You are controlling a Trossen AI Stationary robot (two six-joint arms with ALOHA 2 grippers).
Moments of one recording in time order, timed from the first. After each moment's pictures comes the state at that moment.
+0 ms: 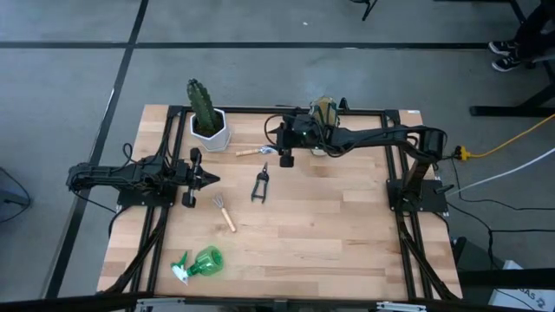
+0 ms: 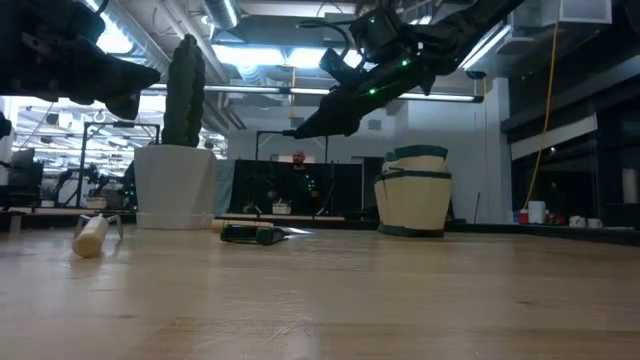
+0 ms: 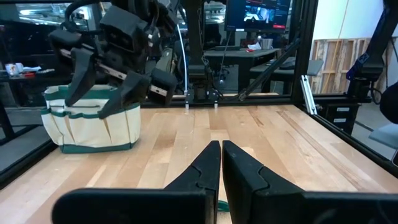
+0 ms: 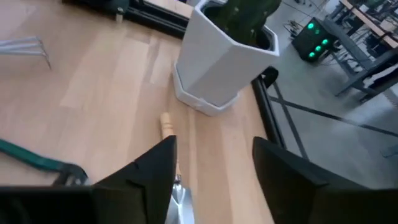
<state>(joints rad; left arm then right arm) 0.00 0.01 0.01 0.02 -0.01 0.00 -0.26 1.81 1.14 0.24 -0.01 -0.45</state>
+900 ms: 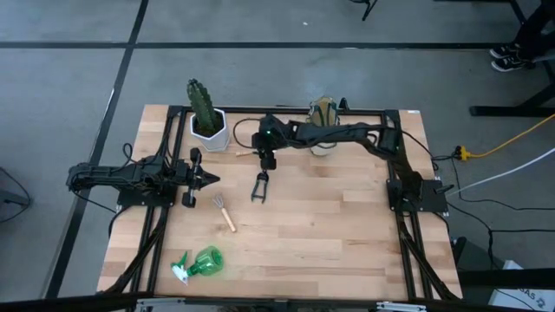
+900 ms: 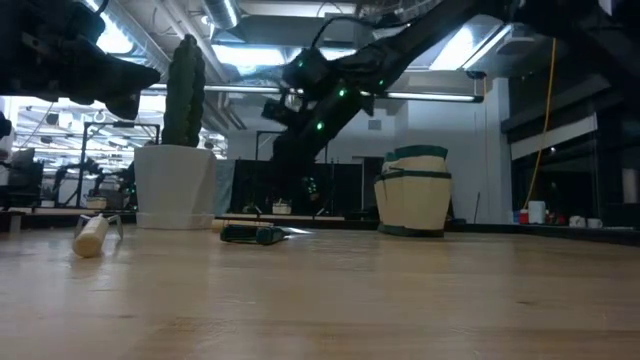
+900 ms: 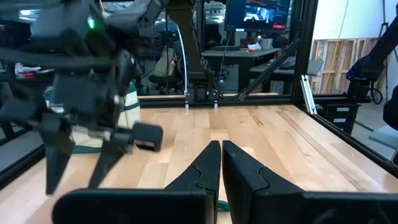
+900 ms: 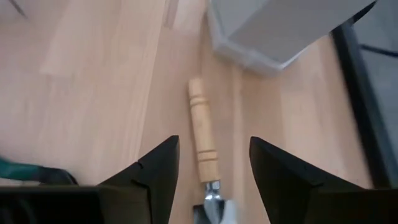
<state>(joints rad) 0.00 0.01 0.01 0.02 -0.01 0.00 -0.26 2.21 1.63 -0.19 -0.06 -0.40</state>
